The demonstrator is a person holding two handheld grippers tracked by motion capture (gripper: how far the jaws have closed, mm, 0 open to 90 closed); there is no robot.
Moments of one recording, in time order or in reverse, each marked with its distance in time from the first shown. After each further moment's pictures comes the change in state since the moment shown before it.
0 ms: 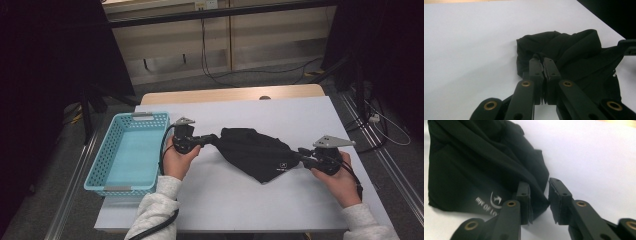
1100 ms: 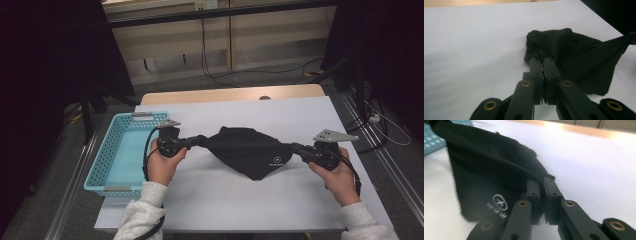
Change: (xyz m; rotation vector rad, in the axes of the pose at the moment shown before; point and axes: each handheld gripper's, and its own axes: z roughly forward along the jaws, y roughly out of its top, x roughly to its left) left arm 0.006 -0.003 -0.040 0.000 0.056 -0.009; right arm 0.008 0.023 -0.005 -0.086 0.072 0.053
